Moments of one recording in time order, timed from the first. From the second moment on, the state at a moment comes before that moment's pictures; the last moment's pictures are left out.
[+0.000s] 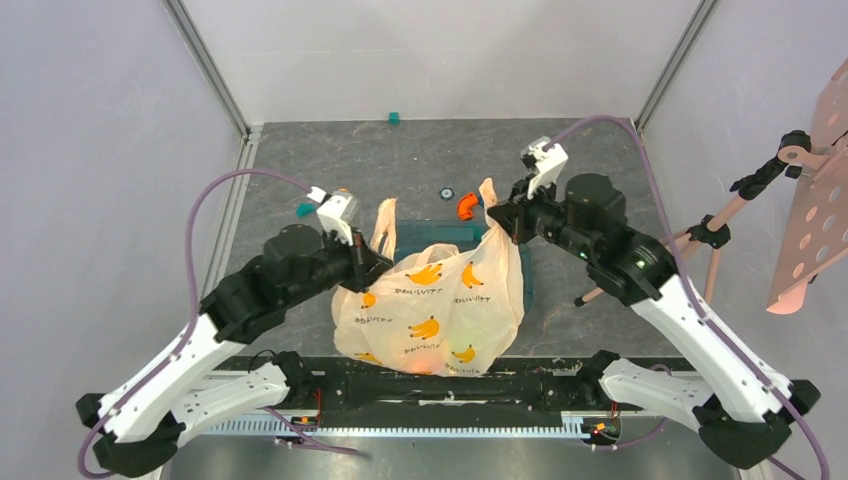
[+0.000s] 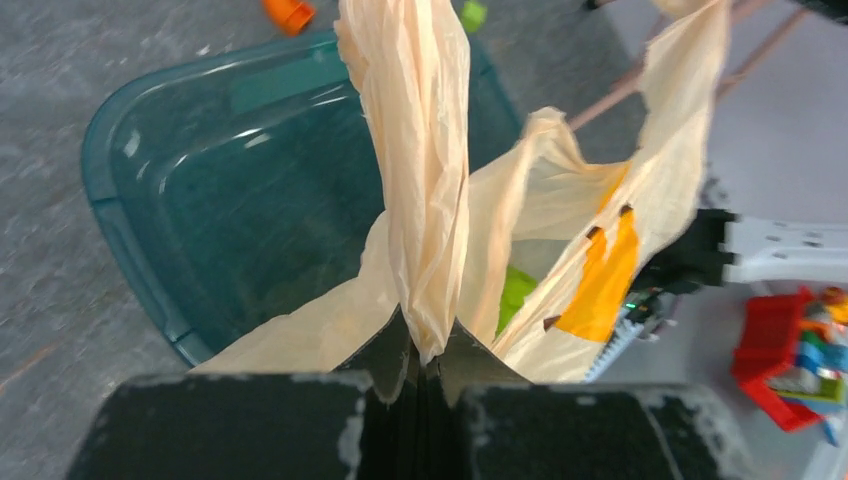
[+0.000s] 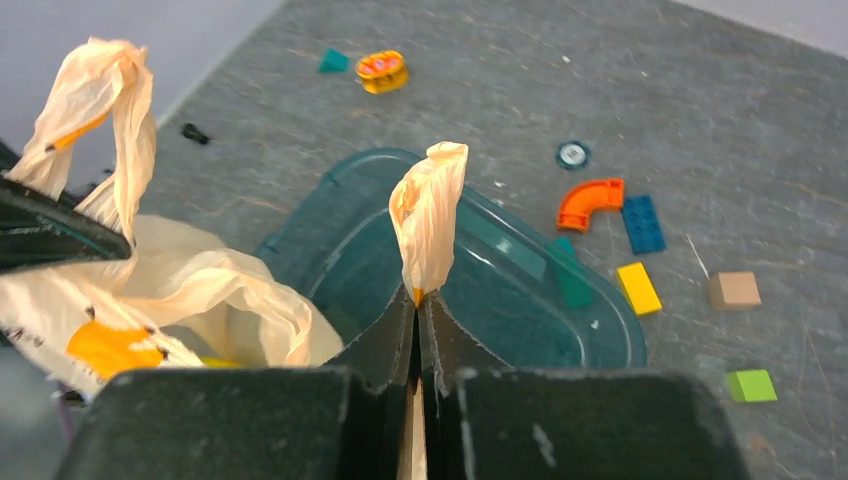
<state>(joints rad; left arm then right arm) -0.85 0.76 1.06 -0.67 -0.02 -0.51 0.67 0.97 1.23 -0.51 -0.08 0.18</state>
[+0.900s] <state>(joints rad) -0.84 1.10 0.61 -0.09 -0.21 -0.60 0.62 1.21 0.72 -0.18 -0.02 0.20</state>
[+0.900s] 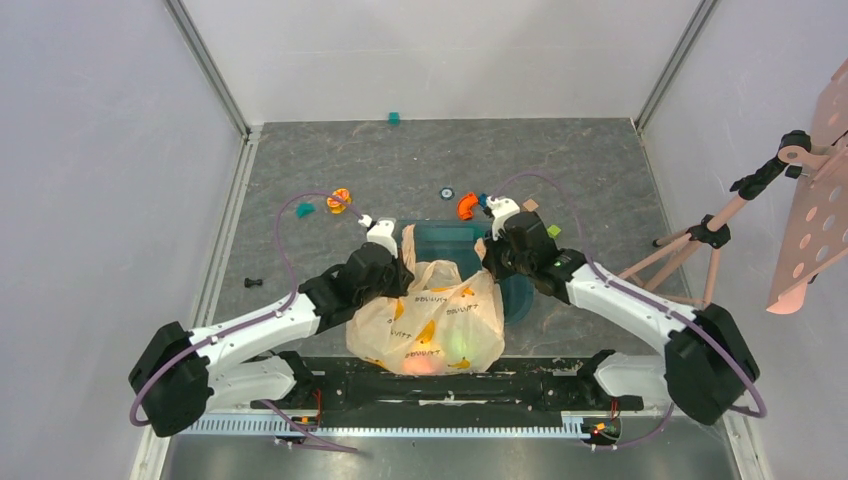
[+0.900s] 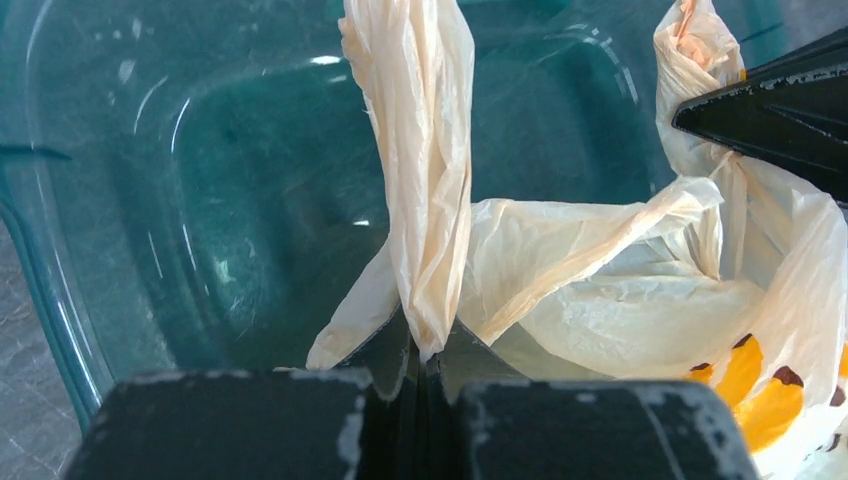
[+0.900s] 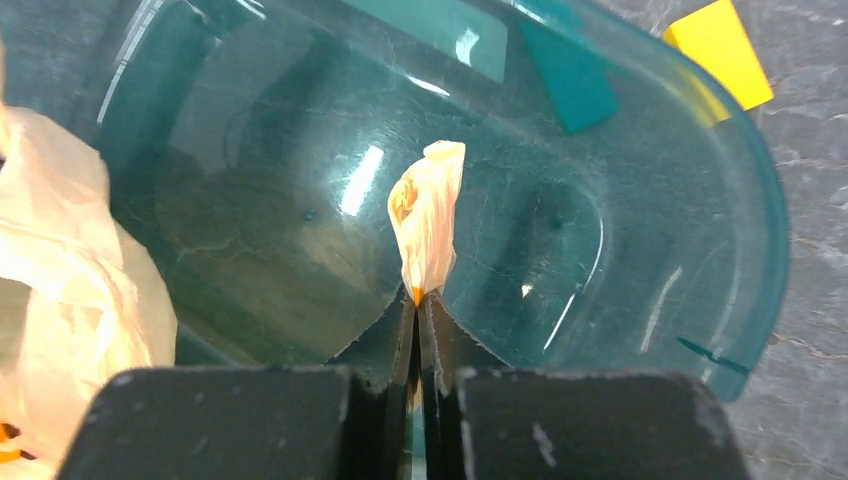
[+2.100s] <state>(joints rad) -1.03 0.97 0.32 0.11 -0.07 -0.87 0.63 1.67 0.90 0.05 -0.11 0.04</state>
